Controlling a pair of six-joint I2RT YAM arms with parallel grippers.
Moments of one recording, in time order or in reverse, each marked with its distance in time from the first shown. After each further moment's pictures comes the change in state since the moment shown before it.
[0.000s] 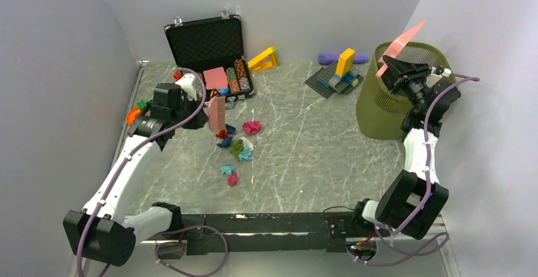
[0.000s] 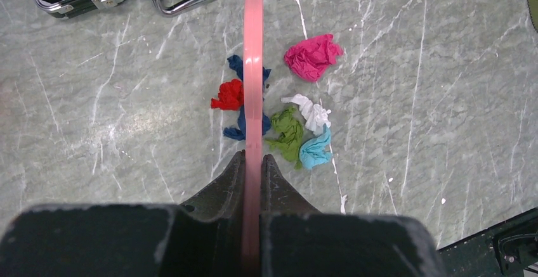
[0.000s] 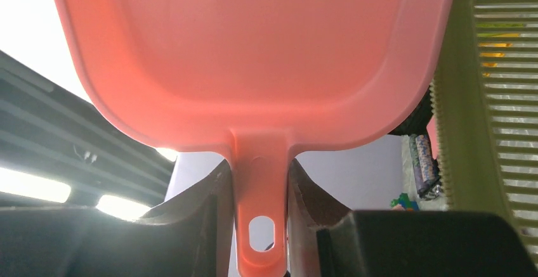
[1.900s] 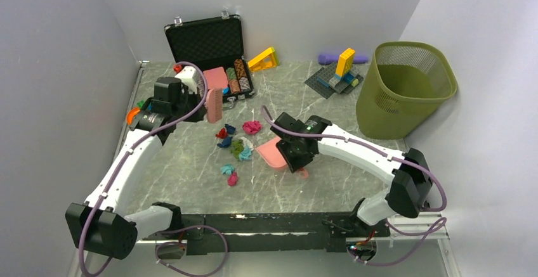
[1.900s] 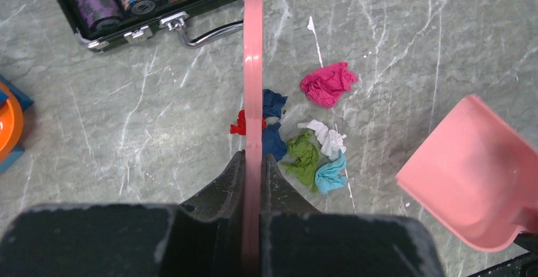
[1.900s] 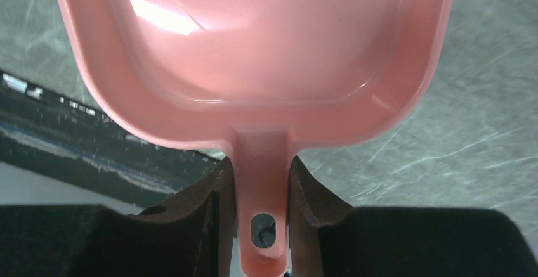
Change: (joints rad) left arm 0.002 0.037 0.037 0.048 -0.066 0.029; right arm 1.395 0.203 0.278 -1.584 0.957 -1.382
